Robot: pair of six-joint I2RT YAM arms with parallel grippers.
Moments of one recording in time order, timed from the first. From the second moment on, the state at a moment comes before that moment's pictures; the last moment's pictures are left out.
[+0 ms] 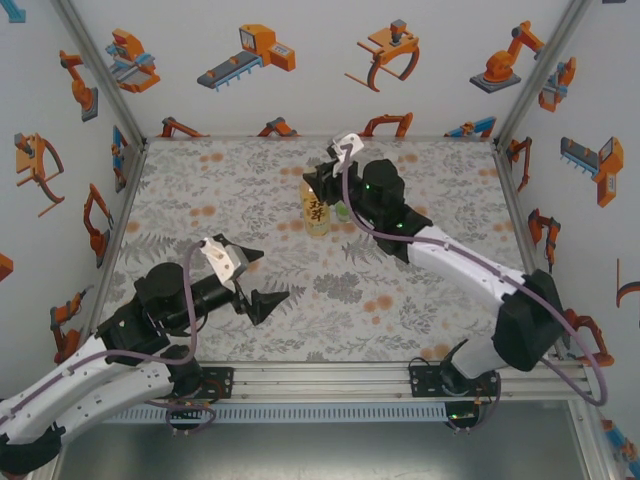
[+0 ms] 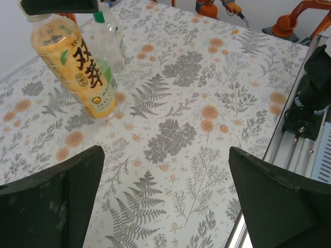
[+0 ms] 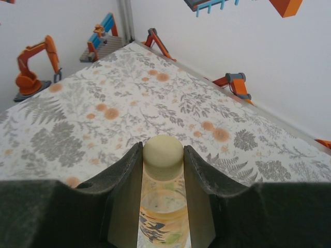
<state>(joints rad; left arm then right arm) -0.99 0.51 0.69 -0.29 0.05 0.05 0.72 1.50 1.15 0.34 -0.08 -0.01</state>
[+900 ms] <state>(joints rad) -0.99 0.44 0.67 -0.42 -0.01 -0.04 0.65 1.83 1.18 0.72 -0.14 -0.02</state>
